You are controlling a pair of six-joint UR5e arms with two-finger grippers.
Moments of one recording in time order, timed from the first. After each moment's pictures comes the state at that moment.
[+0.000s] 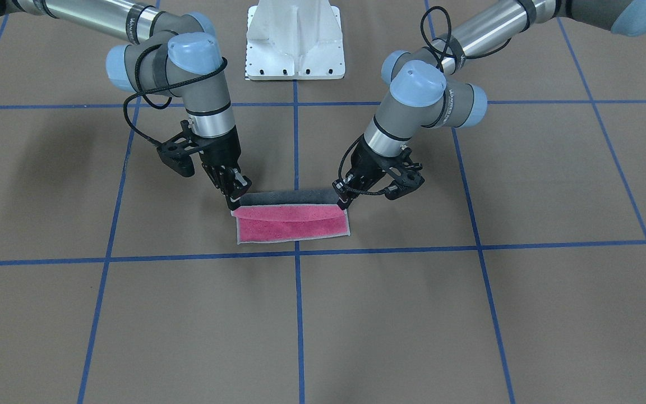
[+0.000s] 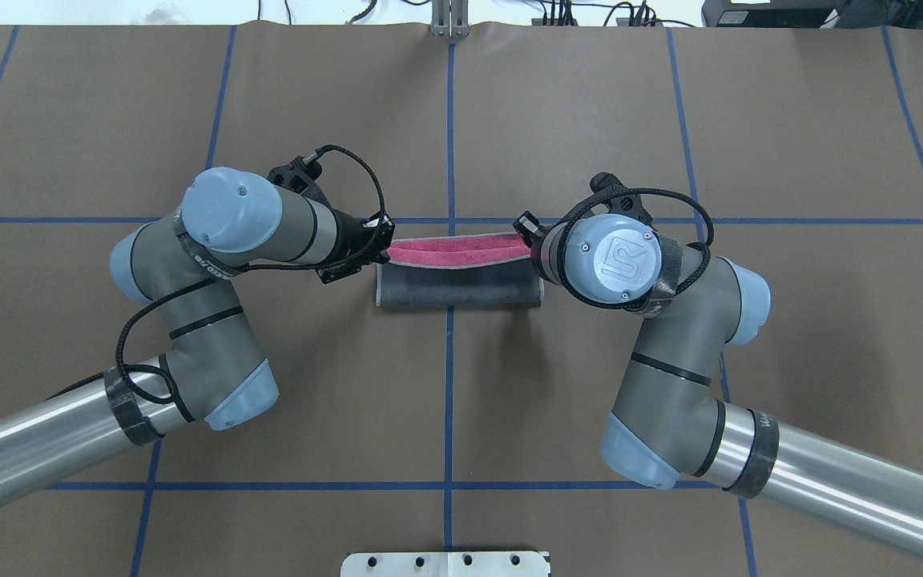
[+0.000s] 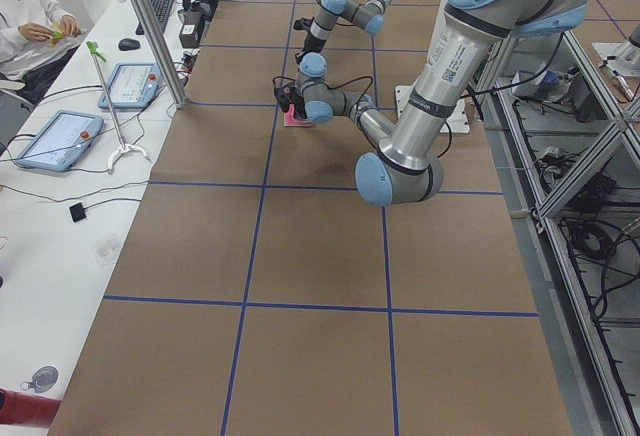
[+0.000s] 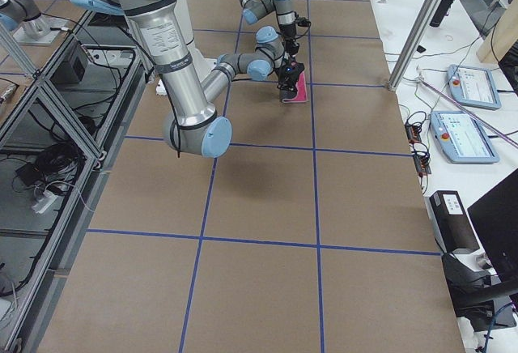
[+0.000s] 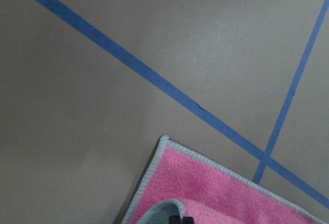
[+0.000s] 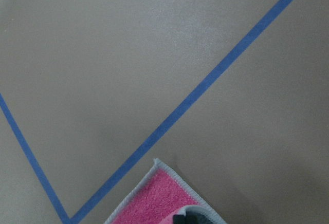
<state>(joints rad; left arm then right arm) -0.59 -2.17 -1.48 -2.21 -1.84 -1.84 0.50 -1.03 1.67 -1.29 1.51 2.03</state>
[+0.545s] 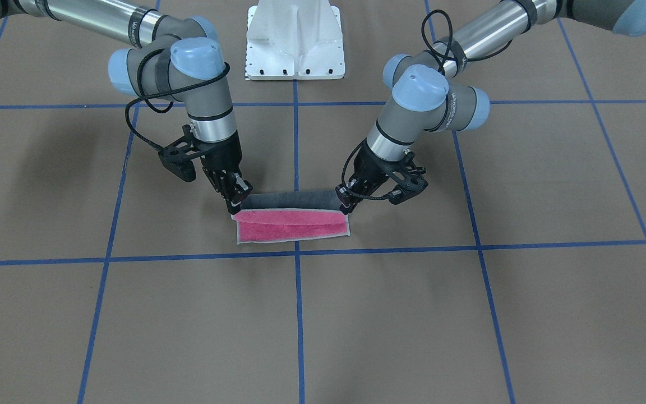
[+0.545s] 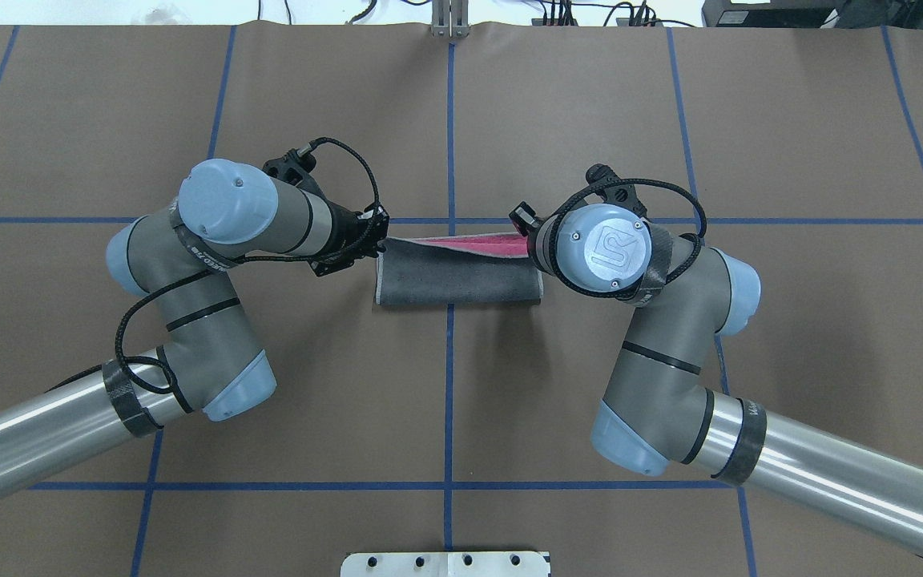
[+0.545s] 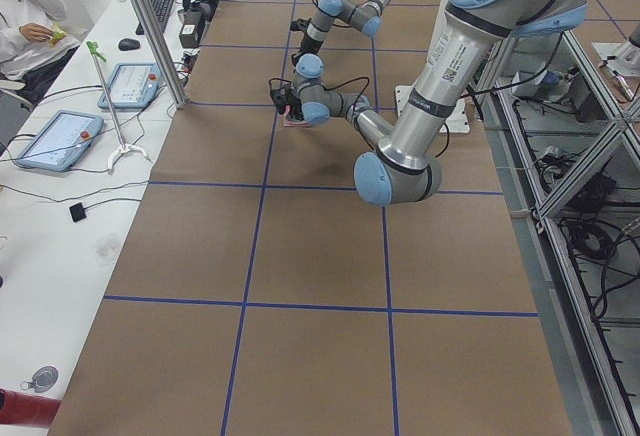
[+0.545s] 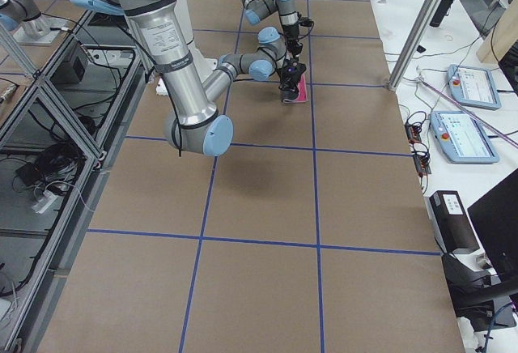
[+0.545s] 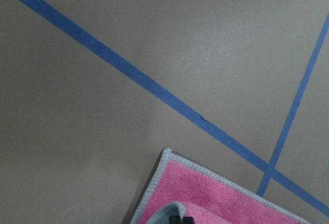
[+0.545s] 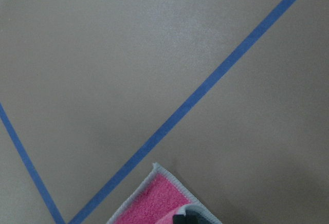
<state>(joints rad) -0.61 -2.18 -1.46 -2.21 -1.84 -1.85 0.52 -1.00 1.63 -1.29 1.51 2.02</state>
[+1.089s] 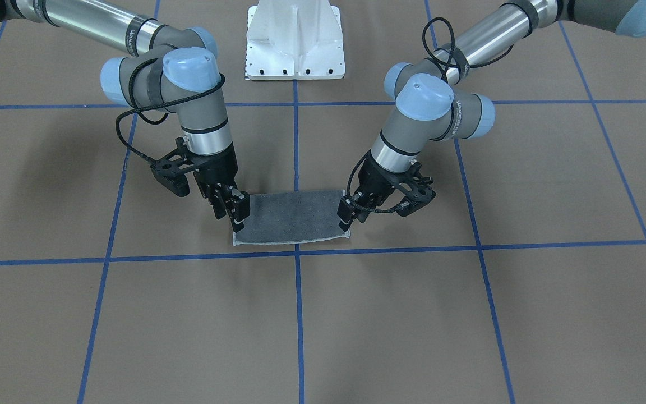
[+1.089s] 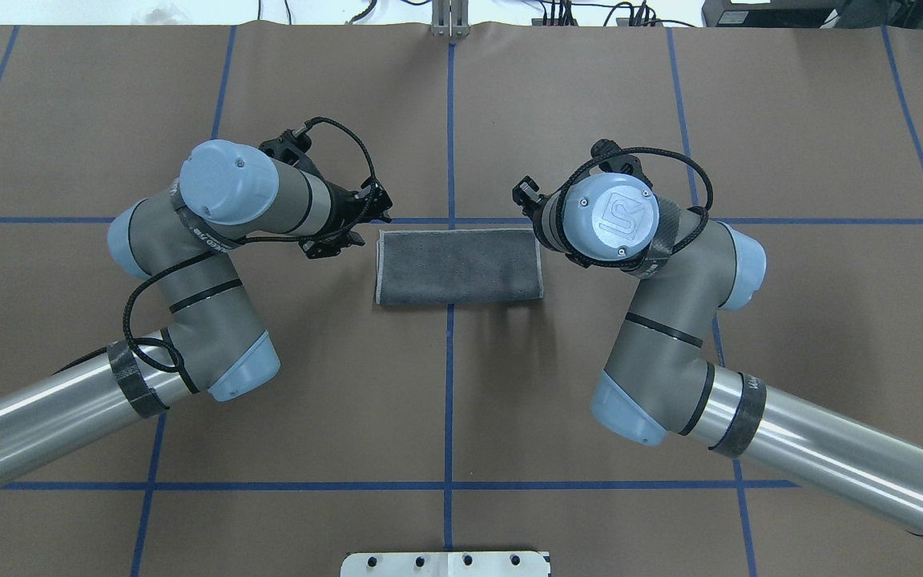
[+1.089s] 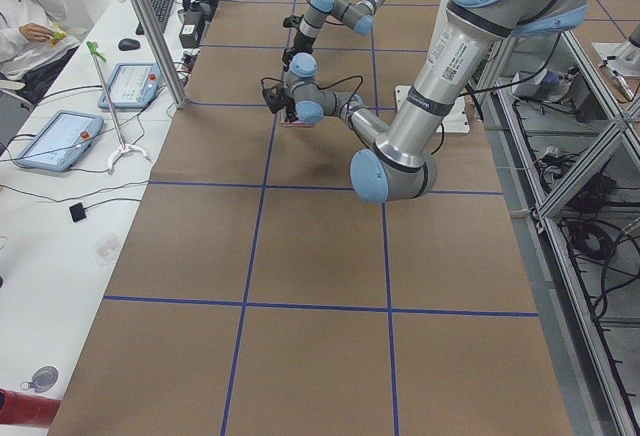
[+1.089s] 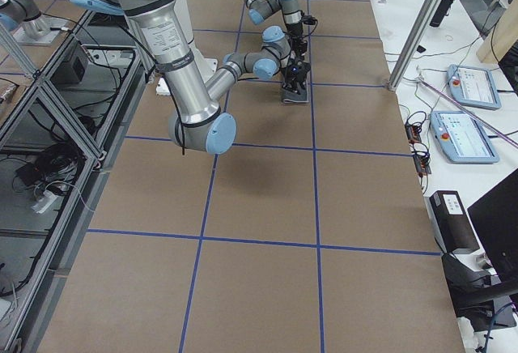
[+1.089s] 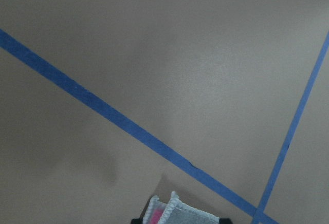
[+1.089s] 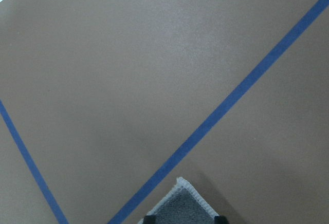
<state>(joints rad) -0.63 -2.20 -1.43 -2.22 -1.82 -1.85 0.57 -0.99 1.61 -1.28 1.56 1.97</state>
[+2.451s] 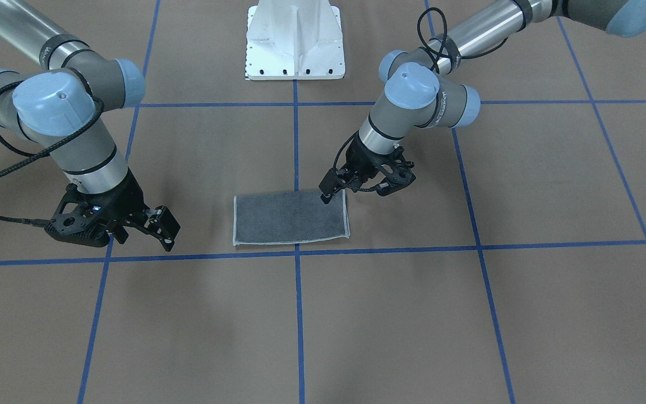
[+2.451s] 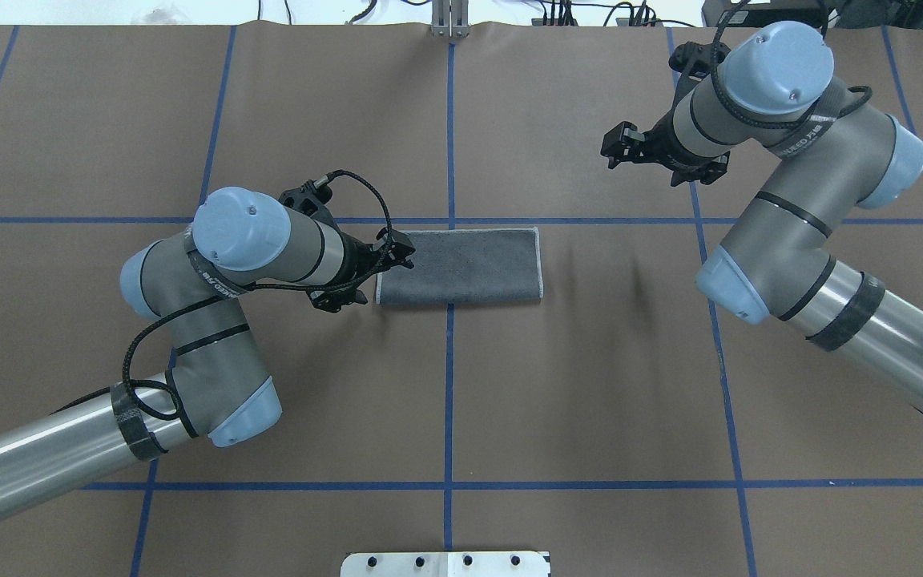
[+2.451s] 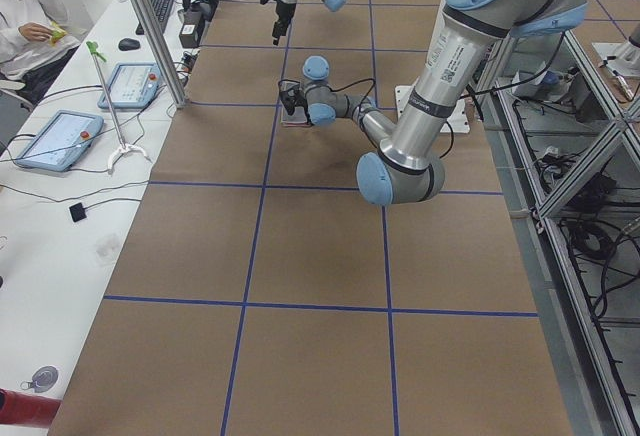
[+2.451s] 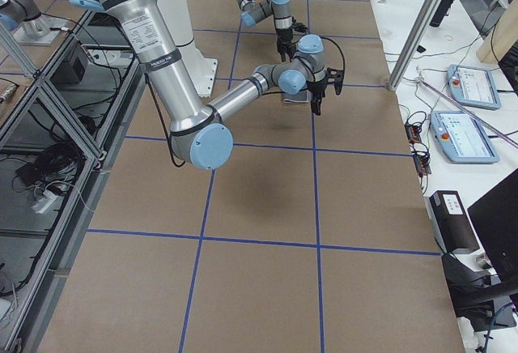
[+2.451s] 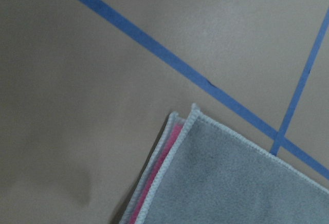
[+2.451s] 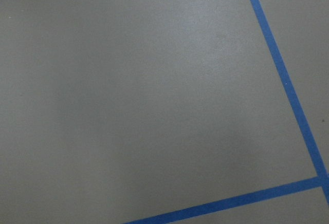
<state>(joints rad) -0.56 -2.16 -1.47 -2.22 -1.87 -1.84 0.85 -1.08 1.61 -1.29 1.94 1.23</state>
